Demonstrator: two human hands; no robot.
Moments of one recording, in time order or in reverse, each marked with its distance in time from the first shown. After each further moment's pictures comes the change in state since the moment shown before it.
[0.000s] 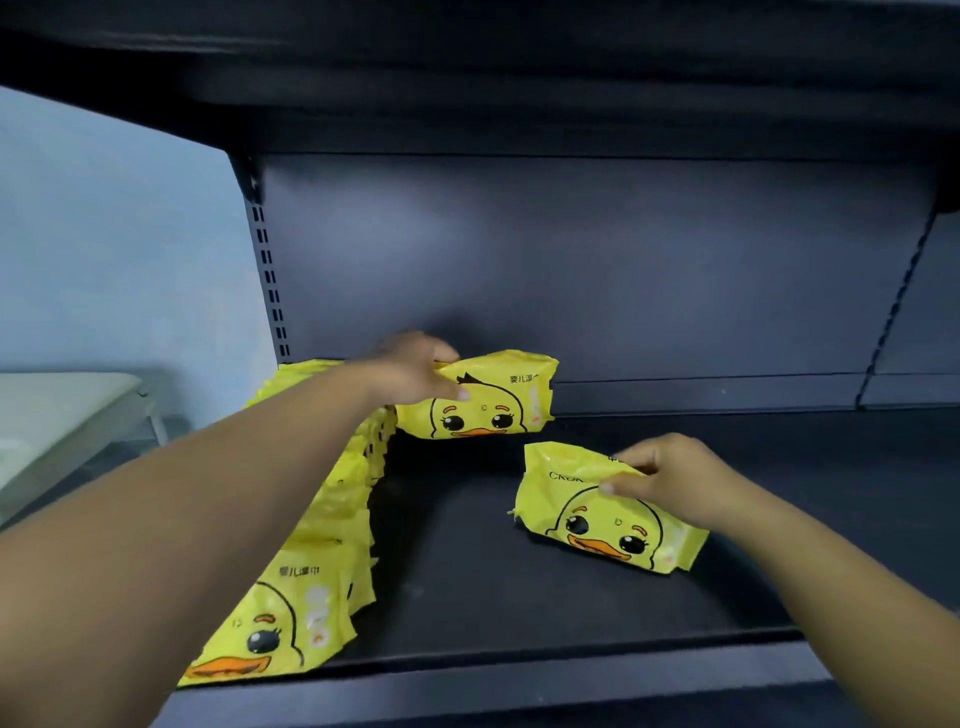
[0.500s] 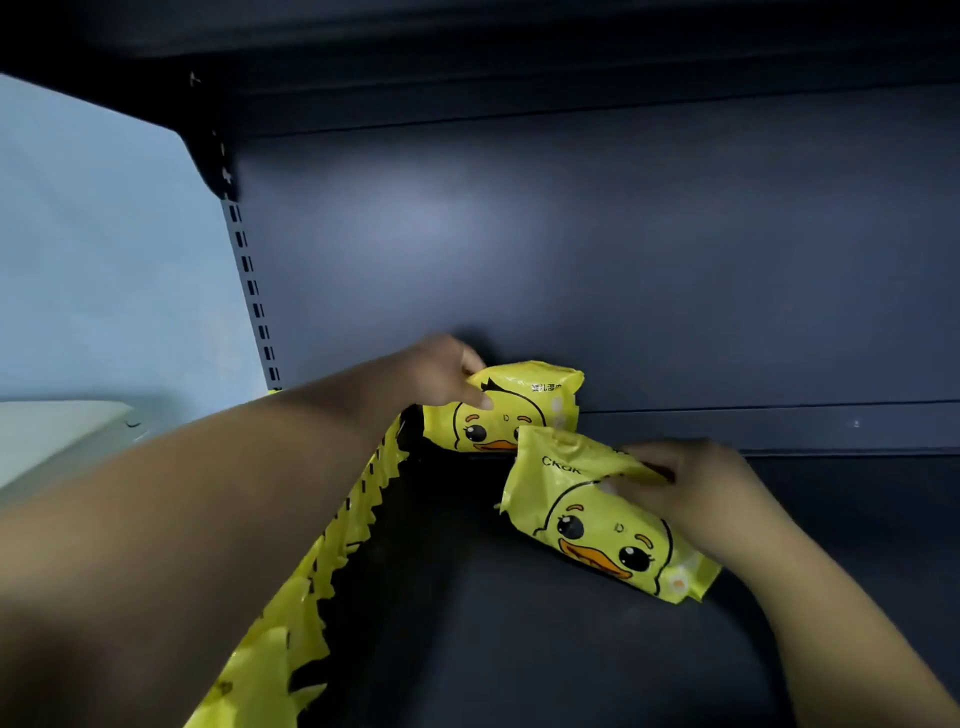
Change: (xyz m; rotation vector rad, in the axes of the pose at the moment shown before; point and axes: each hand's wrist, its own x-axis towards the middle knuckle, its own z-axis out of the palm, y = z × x) left_hand 0.106 -0.021 0.031 0.061 -0.013 -0.034; right_hand 0.100 0.029 0.030 0.088 0.229 -0.139
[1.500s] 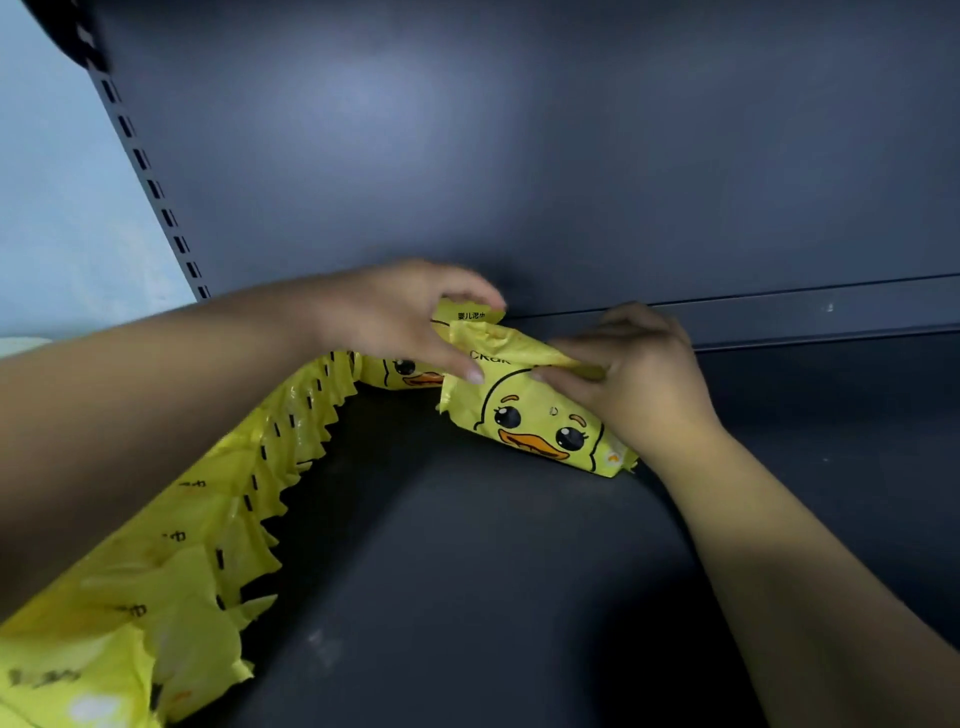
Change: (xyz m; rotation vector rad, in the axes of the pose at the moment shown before) left_hand -0.045 0.027 0.011 0.027 -0.109 0.235; right_hand 0.021 0.016 0.038 -0.231 0.554 -0.538
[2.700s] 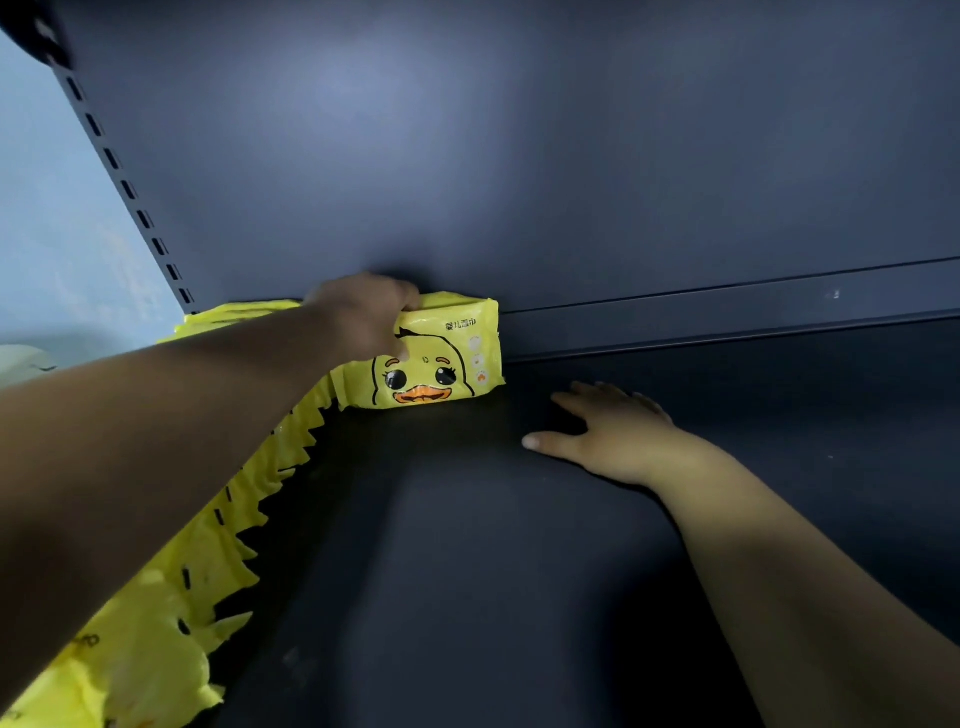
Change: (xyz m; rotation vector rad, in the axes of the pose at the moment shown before) left_hand 0.036 -0.049 0.021 0.502 0.092 -0.312; right_hand -0.016 0.012 0.009 -0.031 -1.103 0.476
